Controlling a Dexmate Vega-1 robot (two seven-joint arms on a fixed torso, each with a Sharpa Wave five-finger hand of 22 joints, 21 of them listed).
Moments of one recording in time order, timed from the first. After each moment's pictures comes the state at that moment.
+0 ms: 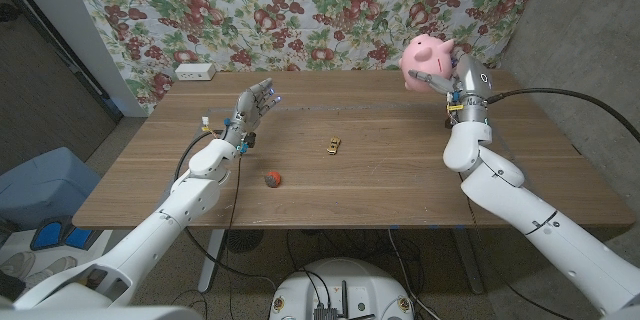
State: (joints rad) left arm 0.87 0.54 0.35 -1.39 -0.66 -0.31 -0.06; left_hand 0.06 0.09 0.69 -0.15 0.17 0.13 -0.06 0.18 0.17 0.07 -0.07 0.19 0.17 0.08 -0.04 0.18 0.17 0.24 0.04 0.20 0.17; right arm -0.99 -0.71 -0.41 -2.05 -0.31 -0.57 -0.63; right_hand 0.76 -0.26 0.30 -0.19 0.30 0.62 0.22 0.51 0.30 0.75 0.19 0.61 0.50 0.93 -0.02 1.01 1.22 0.49 -0.04 1.27 0.17
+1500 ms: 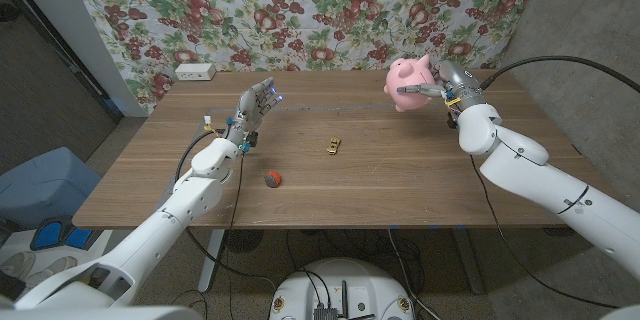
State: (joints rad) left arm 0.87 0.54 0.36 -1.39 -0.65 -0.30 -0.04; left_hand 0.06 0.09 0.69 -0.15 0.17 0.13 -0.06 0.18 0.17 0.07 -0.07 0.19 0.17 0.08 -0.04 0.18 0.17 0.24 0.04 0.20 0.17; right arm -0.89 -0.89 -0.47 -2.13 -0.21 -0.70 -0.30; right_hand 0.76 -0.26 0.30 -0.19 0.30 0.62 0.22 0.50 0.30 0.76 0.19 0.60 0.50 0.93 -0.02 1.01 1.22 0.49 -0.05 1.27 0.17
